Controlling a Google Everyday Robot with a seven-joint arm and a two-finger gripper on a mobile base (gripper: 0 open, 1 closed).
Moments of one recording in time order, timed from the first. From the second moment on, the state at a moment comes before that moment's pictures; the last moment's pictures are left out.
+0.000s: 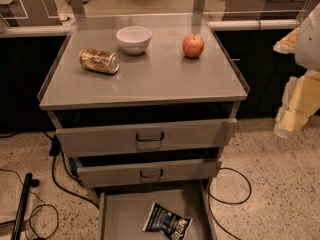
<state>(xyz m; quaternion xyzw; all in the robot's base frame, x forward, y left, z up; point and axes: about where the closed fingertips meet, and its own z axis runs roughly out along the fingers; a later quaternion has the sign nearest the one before) 0.438 -0.216 0.978 -0.60 0.78 -0.04 0.16</state>
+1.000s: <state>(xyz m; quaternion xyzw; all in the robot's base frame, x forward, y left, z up) 0.412 -0.206 0.928 -0.60 0.78 -0.01 0.16</state>
